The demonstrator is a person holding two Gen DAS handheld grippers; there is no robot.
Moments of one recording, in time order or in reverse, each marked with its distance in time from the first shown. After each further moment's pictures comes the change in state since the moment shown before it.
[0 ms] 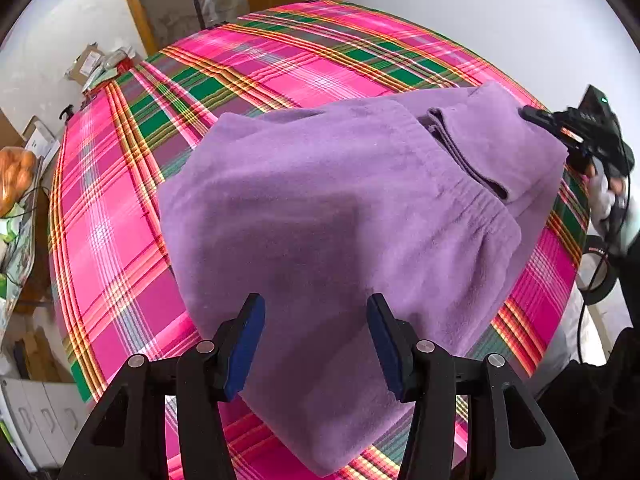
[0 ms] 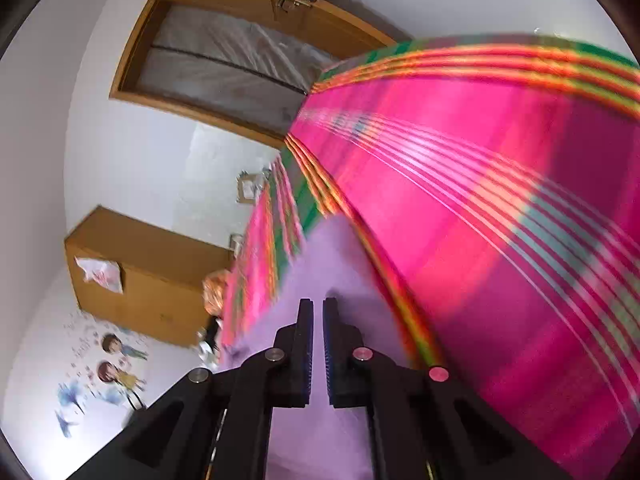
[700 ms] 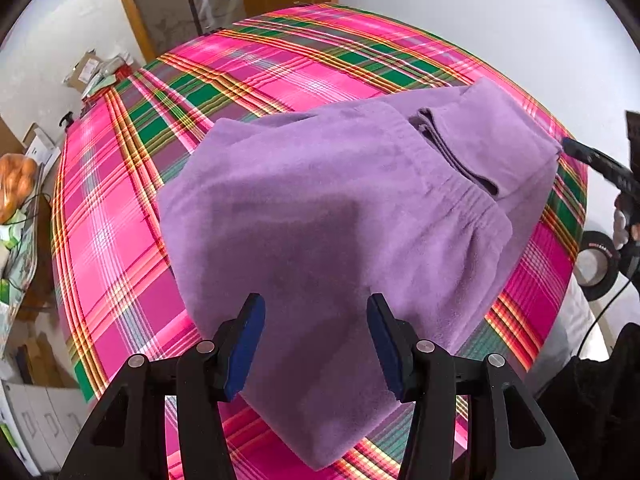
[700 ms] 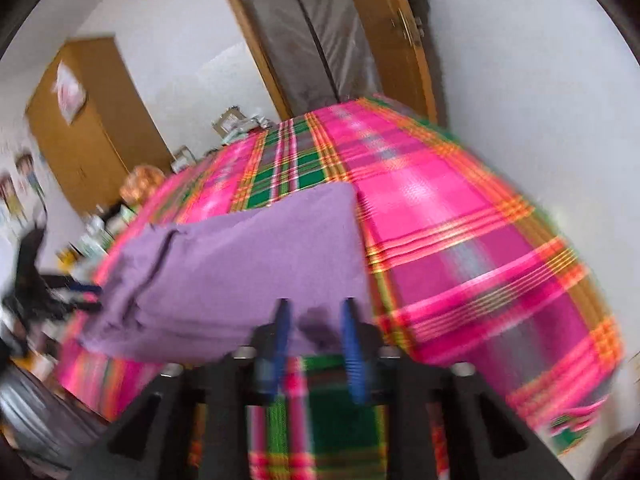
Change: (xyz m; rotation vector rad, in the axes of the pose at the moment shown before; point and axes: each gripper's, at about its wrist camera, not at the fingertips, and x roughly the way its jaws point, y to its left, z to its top) left arm -0.005 -0.006 -0.003 0.013 -0.016 0.007; right arm -0.058 0.068 -0.071 -0.668 0.009 -0.429
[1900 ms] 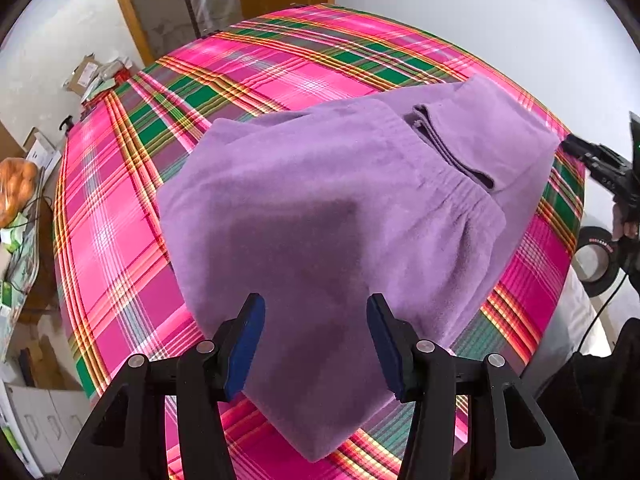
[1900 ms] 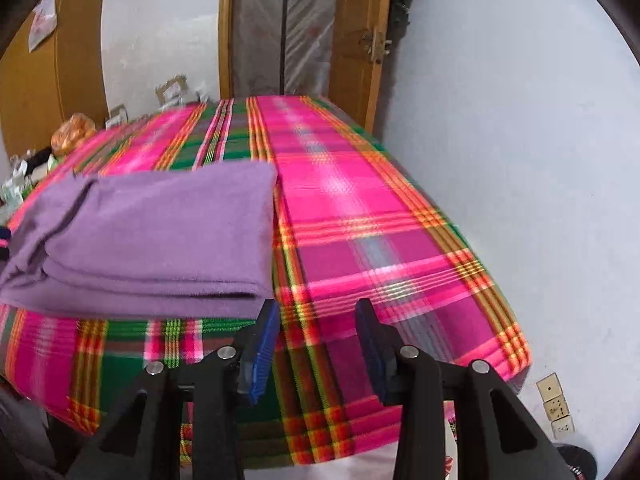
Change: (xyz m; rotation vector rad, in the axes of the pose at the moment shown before) left arm -0.004 -0.003 -0.004 0.010 -0.003 0.006; right arm -0.007 -0.008 -0.006 -0.094 -0.014 -0.314
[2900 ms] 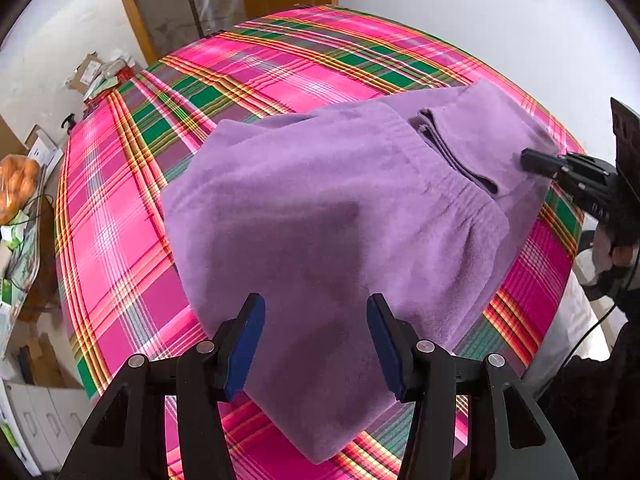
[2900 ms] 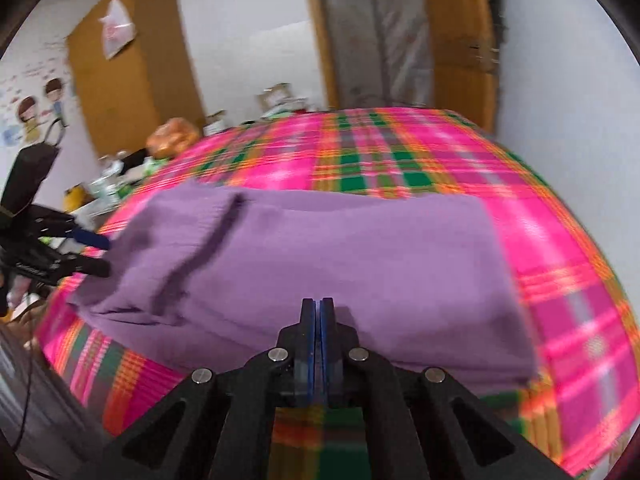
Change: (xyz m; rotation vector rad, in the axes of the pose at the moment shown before) left arm 0.000 0.004 0.000 -0.010 -0.004 0.002; right arm 0.028 0.133 0.025 -0.105 -0.004 0.417
